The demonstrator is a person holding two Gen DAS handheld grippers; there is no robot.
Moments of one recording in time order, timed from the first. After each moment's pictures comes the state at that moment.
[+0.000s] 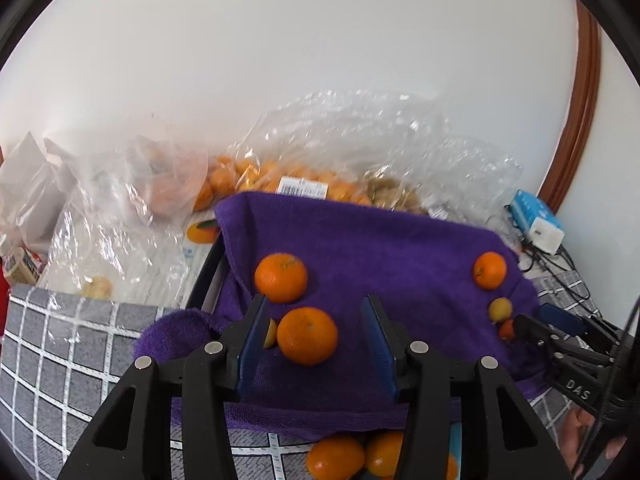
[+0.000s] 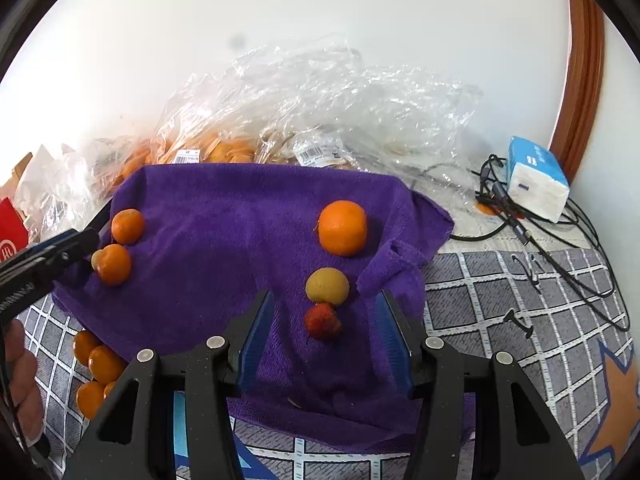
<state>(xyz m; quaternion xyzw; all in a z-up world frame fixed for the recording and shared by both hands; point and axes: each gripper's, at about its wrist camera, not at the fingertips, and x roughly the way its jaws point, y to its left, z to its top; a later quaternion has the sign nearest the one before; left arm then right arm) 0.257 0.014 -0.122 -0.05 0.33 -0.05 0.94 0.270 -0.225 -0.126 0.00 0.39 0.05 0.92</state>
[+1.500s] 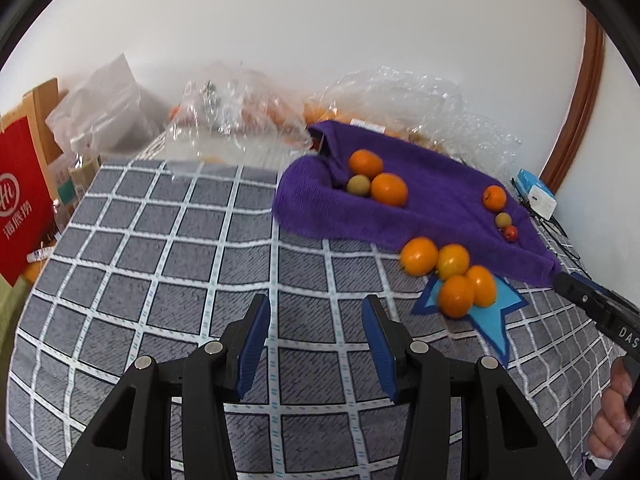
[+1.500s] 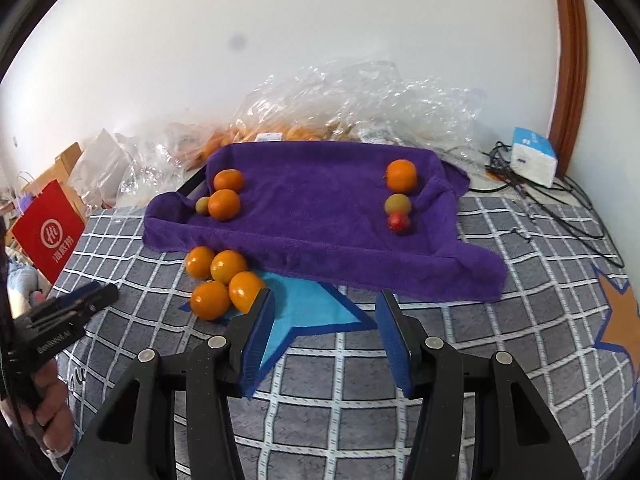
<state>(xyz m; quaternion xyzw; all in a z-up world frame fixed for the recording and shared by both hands) 0.122 0.095 -0.161 -0.09 0.37 -0.02 0.93 0.146 -0.184 -0.109 0.02 0.38 0.10 0.92</state>
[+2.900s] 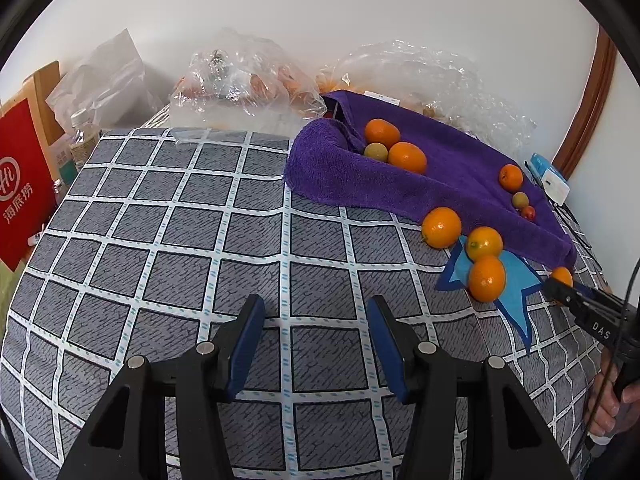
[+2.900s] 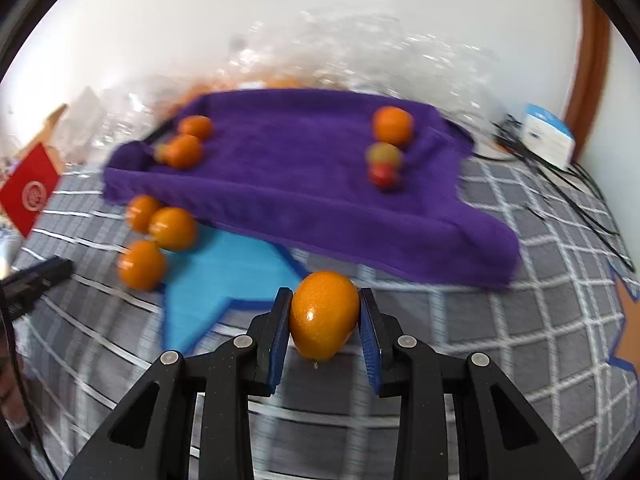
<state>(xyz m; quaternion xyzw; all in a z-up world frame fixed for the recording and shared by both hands) 0.128 0.097 -0.181 -0.09 0.40 -0.01 0.91 0.173 -0.209 -0.158 -0.02 0.43 0.09 0.90</state>
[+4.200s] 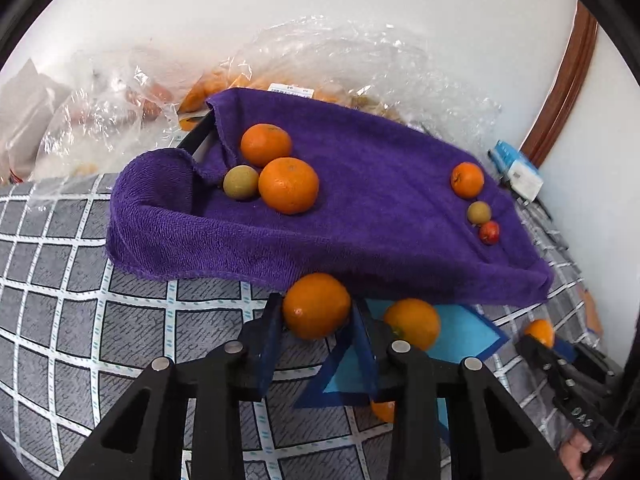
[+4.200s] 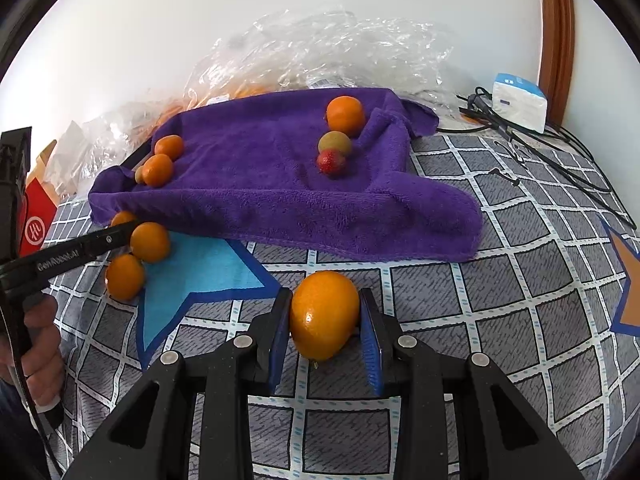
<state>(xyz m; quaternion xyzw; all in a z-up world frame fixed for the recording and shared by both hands) 0.200 0.022 -0.173 -0.09 0.41 -0.09 0.90 0.167 -0.241 -0.165 0.04 0.42 0.09 0.90</state>
